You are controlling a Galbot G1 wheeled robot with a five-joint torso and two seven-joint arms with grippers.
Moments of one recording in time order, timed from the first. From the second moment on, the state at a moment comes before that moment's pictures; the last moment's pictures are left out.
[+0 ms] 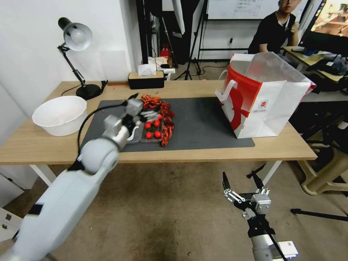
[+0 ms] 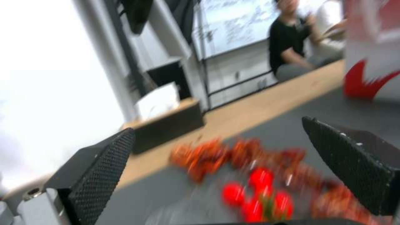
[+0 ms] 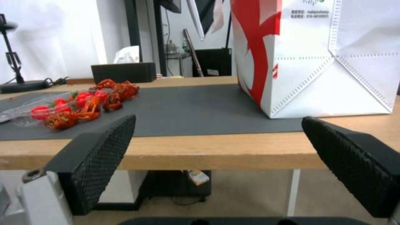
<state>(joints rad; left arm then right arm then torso) 1.00 -0.97 -0.27 -1.94 -0.38 0.19 -0.06 -1.82 1.21 0.41 2.13 0.21 0.37 0.19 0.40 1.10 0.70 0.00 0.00</state>
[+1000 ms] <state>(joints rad) 1.69 -1.17 -0.63 -2.09 -0.37 -0.06 -0.12 -1.72 1.12 0.40 2.07 0.36 0.37 0.14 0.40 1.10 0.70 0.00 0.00</state>
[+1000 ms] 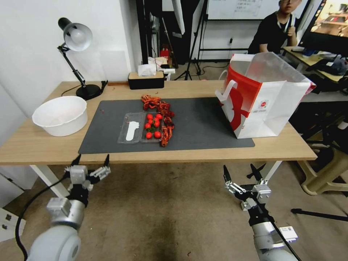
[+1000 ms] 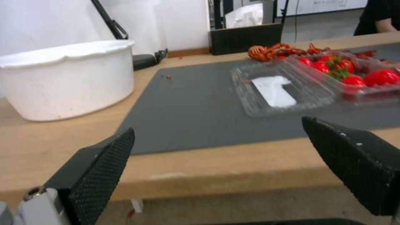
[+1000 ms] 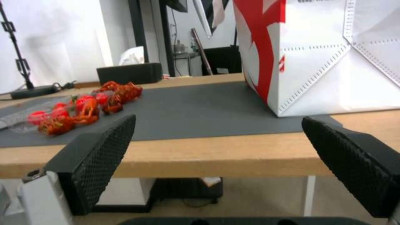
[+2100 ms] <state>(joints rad) 1.70 -1.21 -0.59 -2.07 -0.33 -0.12 -0.10 -1.68 1.11 0.40 2.05 0.37 0.35 0.08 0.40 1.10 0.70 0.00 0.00</state>
